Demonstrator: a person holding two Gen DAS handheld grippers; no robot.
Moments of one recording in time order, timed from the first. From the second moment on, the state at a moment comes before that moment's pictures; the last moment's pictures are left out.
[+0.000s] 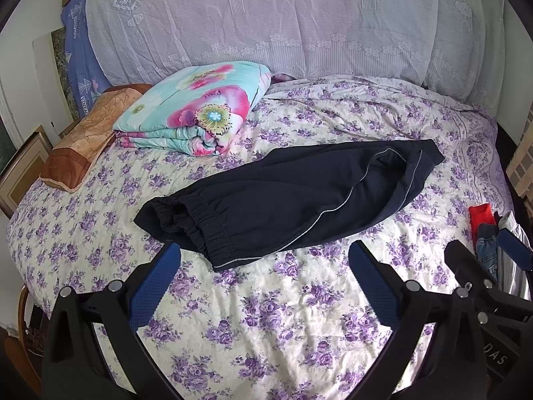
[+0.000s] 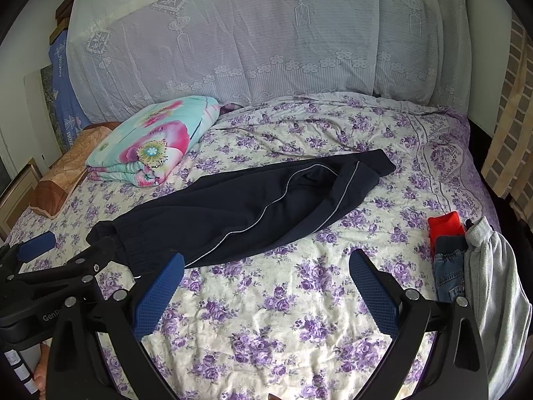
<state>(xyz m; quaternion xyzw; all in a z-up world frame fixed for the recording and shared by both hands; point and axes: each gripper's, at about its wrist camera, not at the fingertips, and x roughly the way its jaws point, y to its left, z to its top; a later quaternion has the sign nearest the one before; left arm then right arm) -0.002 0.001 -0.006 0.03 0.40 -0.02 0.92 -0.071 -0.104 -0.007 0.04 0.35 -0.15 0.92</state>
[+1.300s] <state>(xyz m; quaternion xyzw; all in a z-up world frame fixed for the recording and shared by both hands) -0.001 -0.001 -0.007 0.03 0.40 -0.02 0.91 -0.069 -0.105 -0.013 0.05 0.35 -0.15 0.92</state>
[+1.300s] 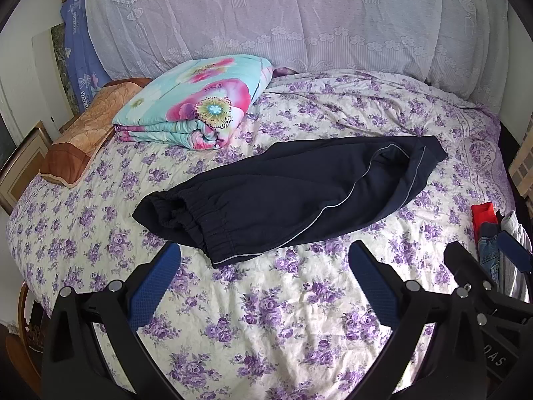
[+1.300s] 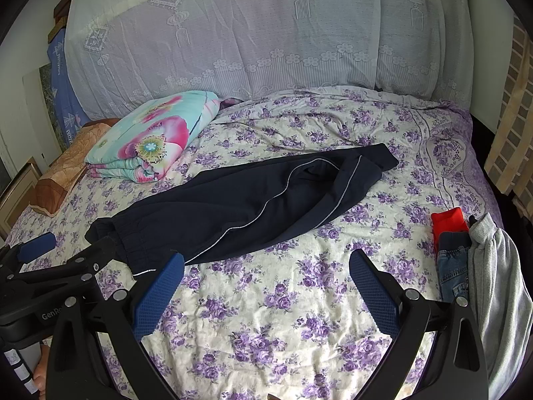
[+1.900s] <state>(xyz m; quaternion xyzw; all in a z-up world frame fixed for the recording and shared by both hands) -0.006 -0.002 -0.013 0.03 0.41 -0.02 0.91 -0.069 -0.107 -0.016 0.05 0.36 -0.15 0.92</state>
